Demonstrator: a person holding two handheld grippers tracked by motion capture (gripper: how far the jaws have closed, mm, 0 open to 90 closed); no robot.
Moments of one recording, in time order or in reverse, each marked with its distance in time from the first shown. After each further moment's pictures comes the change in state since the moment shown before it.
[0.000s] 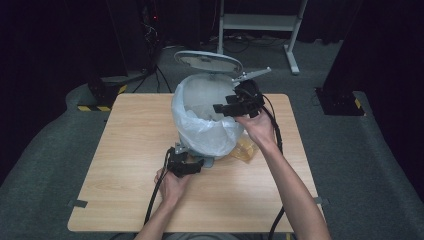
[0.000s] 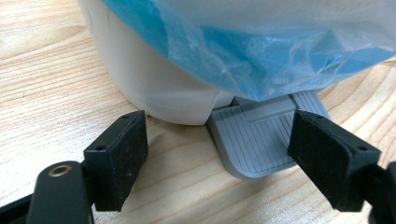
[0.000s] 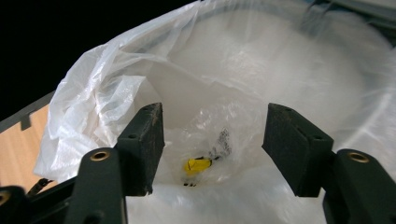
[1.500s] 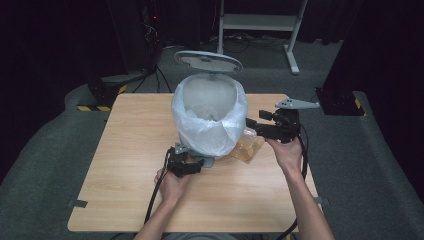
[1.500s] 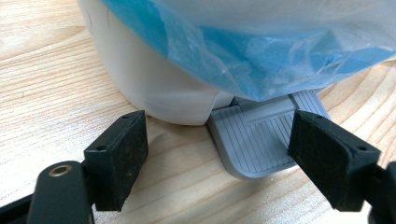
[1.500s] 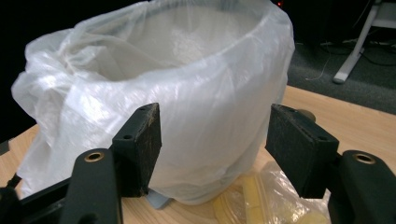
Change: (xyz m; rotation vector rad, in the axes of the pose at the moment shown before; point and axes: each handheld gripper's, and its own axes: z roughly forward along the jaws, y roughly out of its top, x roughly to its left) left arm 0.000 0.000 0.000 0.001 -0.002 -0.001; right arm -0.026 -0.092 -0.056 -0.207 -0.090 0.106
